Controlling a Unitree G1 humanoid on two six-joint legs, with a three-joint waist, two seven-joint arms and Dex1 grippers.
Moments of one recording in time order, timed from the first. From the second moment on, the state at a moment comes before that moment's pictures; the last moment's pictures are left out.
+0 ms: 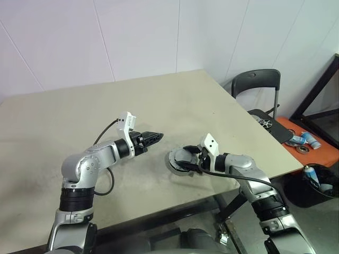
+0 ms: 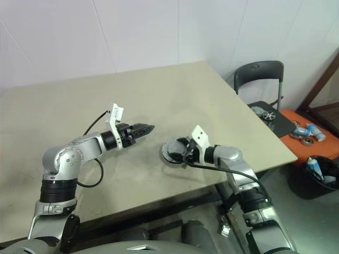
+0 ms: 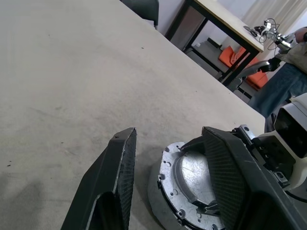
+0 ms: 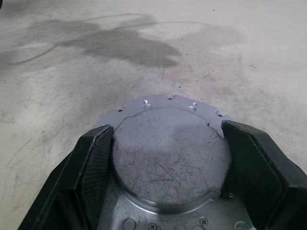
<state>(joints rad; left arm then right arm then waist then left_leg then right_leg) -0.43 0.31 0.13 -0.13 -0.71 1.03 -0.48 -0.35 -0.39 0.19 0.15 0.22 0.32 0.91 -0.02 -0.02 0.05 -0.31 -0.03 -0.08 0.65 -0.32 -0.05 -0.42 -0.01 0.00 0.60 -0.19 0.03</state>
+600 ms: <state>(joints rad) -0.42 0.31 0.13 -0.13 -0.71 1.03 -0.50 -0.37 -0.41 0.18 0.20 0.24 0.32 0.97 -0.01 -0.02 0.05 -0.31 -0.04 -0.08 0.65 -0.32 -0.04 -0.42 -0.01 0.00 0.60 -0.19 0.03</state>
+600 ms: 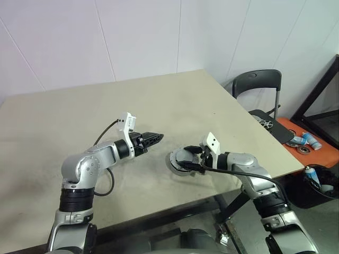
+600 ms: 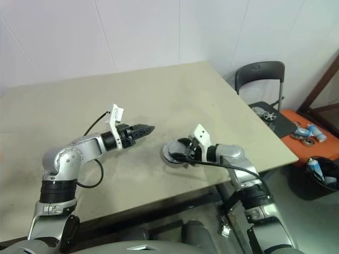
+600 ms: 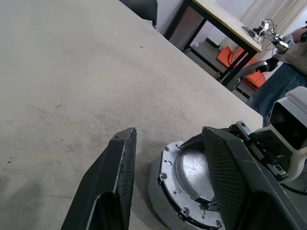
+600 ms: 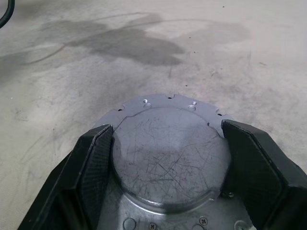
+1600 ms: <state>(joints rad) -0.53 0.29 -0.21 0.21 -0.52 0.86 -0.79 -0.37 -0.42 0.22 0.24 0.18 0.22 0.97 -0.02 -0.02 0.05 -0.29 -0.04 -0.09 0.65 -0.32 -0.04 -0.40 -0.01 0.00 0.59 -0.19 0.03</state>
